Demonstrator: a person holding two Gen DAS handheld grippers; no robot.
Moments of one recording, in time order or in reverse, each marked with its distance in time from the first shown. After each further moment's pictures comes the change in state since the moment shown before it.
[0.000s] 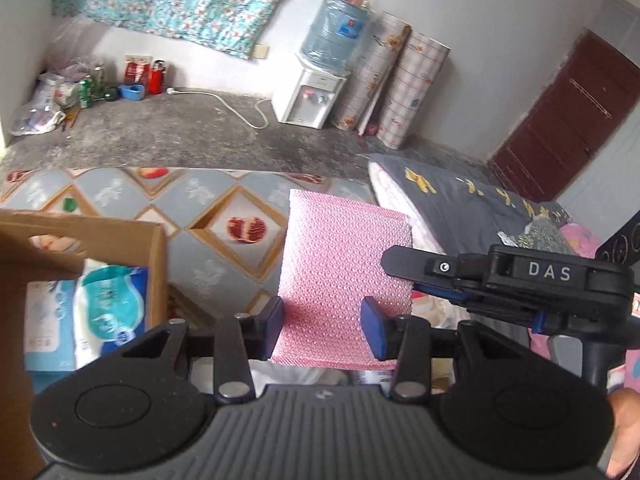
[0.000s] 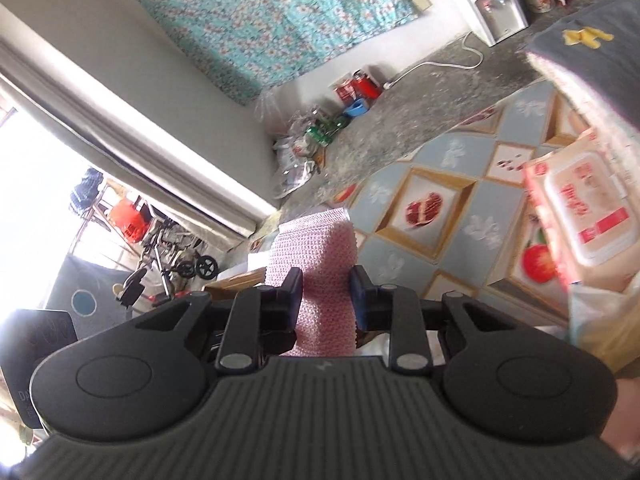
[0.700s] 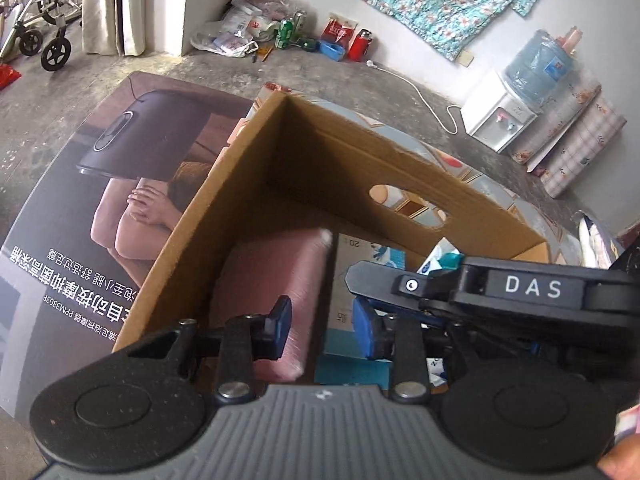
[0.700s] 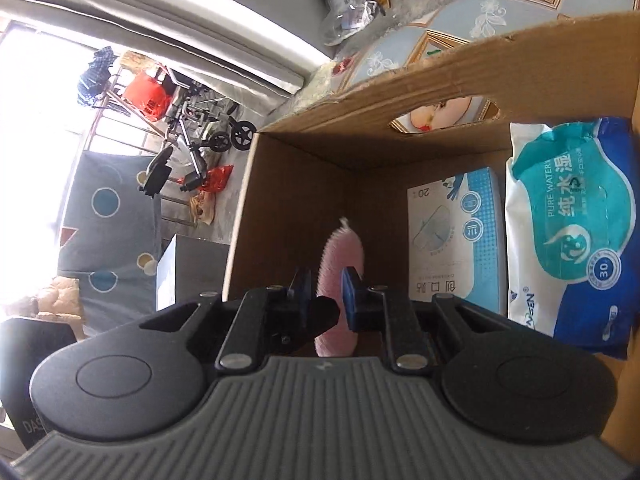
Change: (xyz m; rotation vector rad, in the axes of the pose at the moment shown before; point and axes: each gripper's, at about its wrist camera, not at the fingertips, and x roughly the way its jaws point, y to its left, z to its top) left arm -0.025 0.268 -0.023 -0.348 0.053 0.320; right arm 0.287 0.170 -0.106 0.014 0.418 0.078
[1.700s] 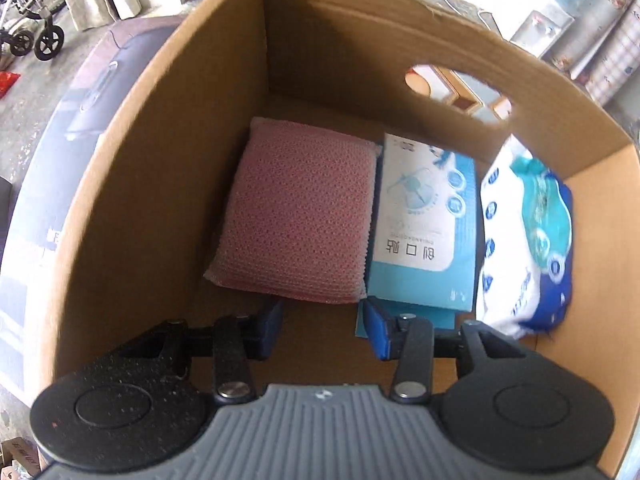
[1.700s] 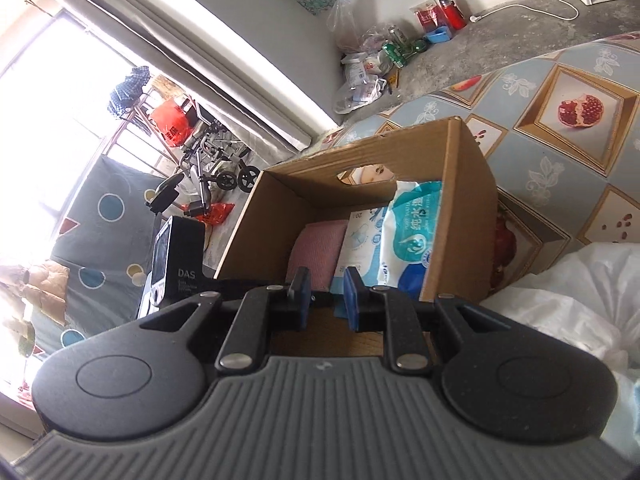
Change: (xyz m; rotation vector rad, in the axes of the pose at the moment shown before) left arm 0.064 -0.008 -0.018 0.118 0.232 0.169; right arm -0.180 -0.057 -0.053 -0.175 -0.205 -0.005
